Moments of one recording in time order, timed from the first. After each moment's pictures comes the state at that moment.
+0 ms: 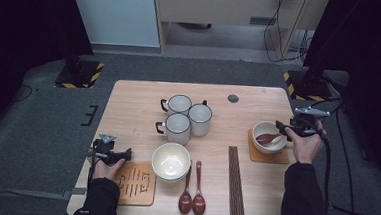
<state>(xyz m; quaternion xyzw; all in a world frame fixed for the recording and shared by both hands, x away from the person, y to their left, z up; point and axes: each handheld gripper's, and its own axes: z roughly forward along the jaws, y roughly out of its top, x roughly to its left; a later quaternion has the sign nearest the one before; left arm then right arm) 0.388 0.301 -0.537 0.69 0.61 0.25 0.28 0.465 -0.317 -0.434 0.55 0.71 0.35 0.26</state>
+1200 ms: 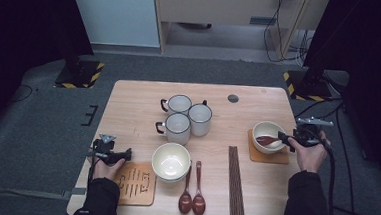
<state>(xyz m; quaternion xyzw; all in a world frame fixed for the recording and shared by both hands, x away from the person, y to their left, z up) 0.388 0.301 -0.537 0.69 0.61 0.25 0.28 0.441 -0.329 -0.452 0.57 0.72 0.34 0.23</state>
